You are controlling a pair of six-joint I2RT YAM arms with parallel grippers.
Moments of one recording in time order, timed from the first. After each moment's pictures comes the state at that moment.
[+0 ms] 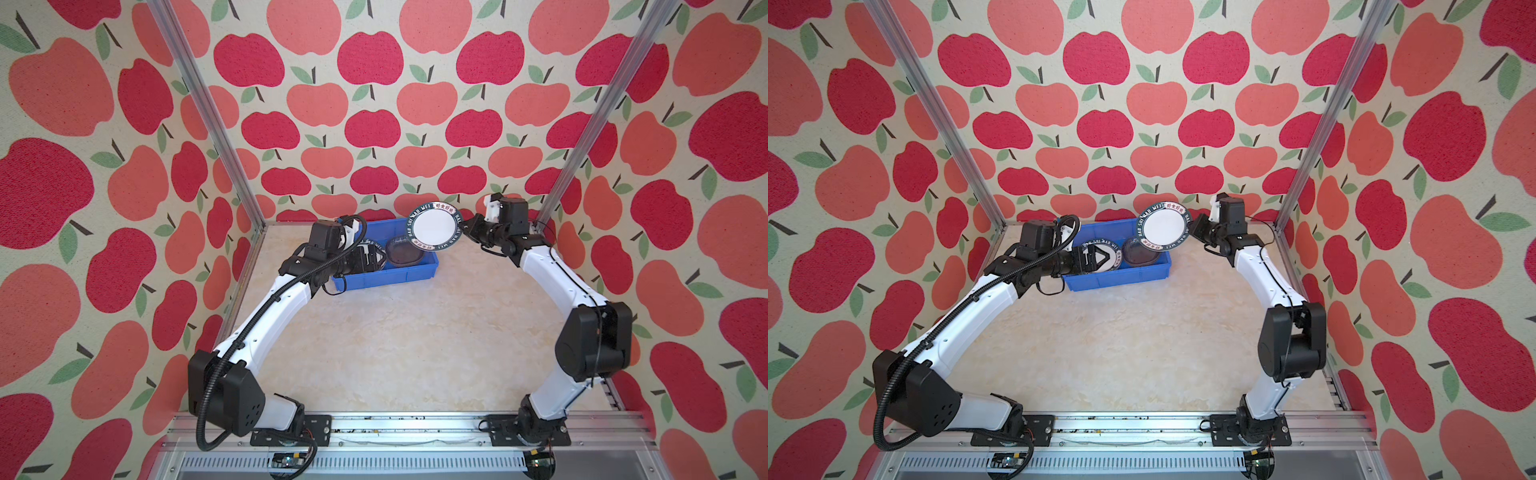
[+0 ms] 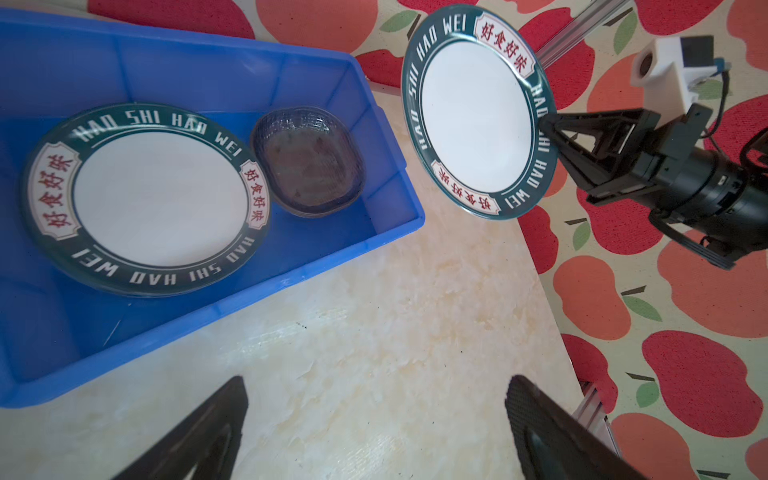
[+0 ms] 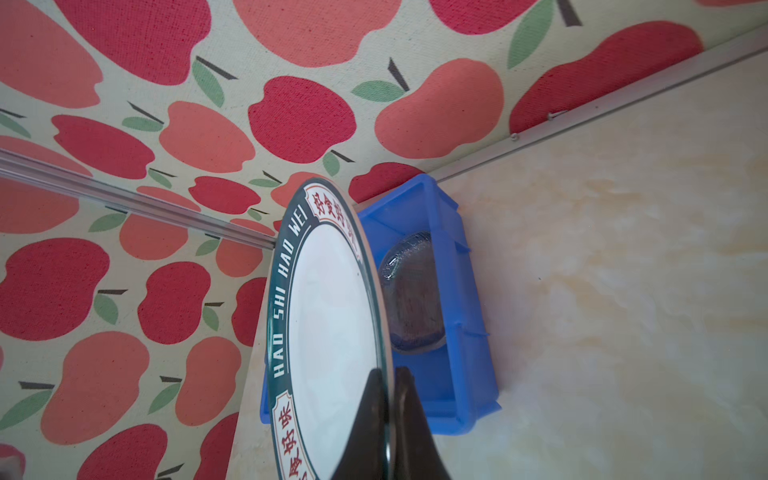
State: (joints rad) left arm -0.34 1.36 1.24 -0.52 0.38 -0.42; right arm 0.29 1.80 1.58 -0.26 -0.41 0.64
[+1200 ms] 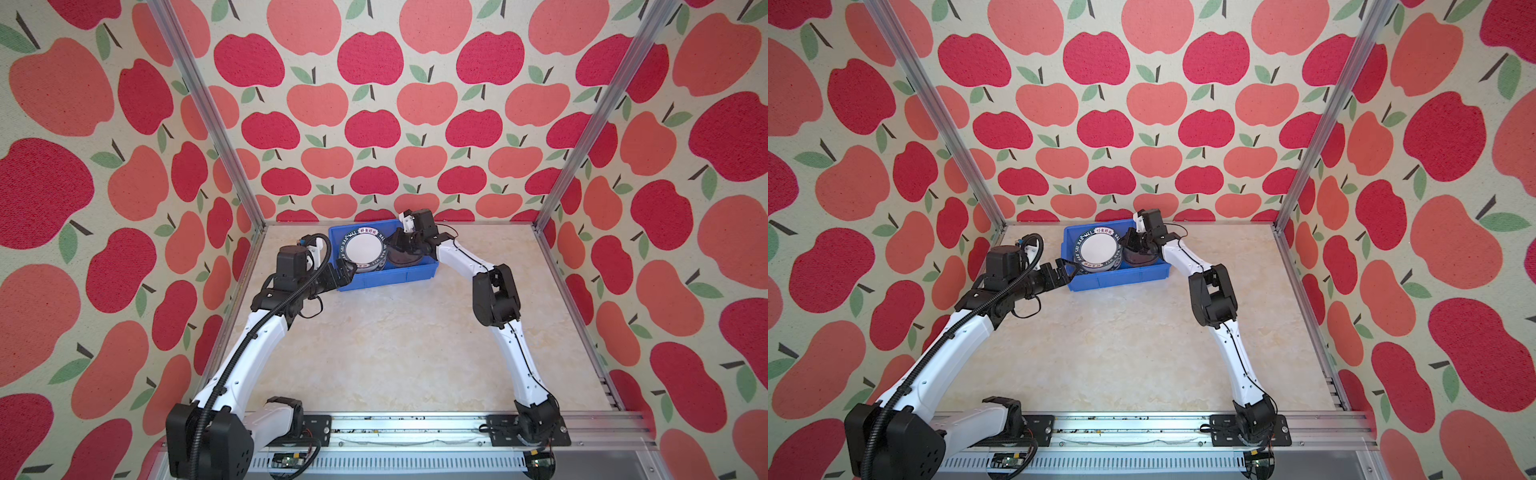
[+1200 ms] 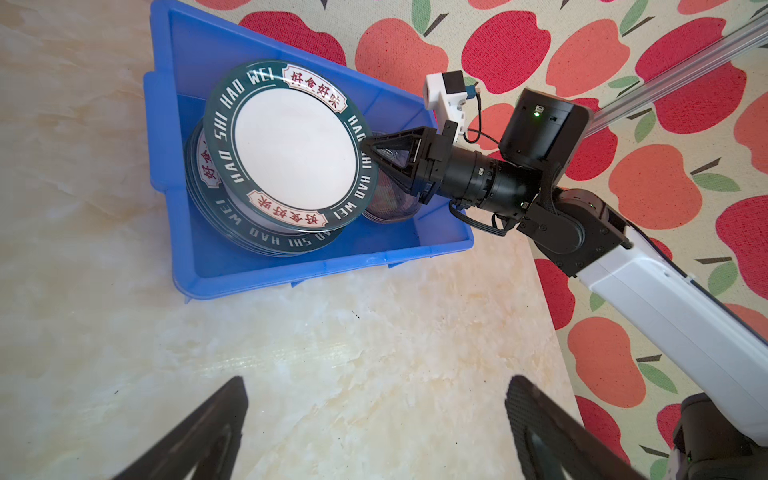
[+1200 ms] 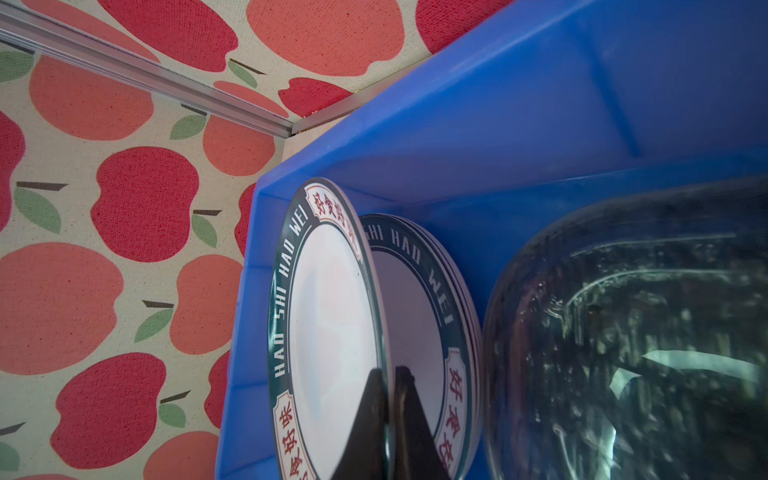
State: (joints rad) left arm -0.17 1.15 0.95 -0.38 0.41 -0.49; right arm 0.55 2.55 2.22 -0.25 -0.54 0.72
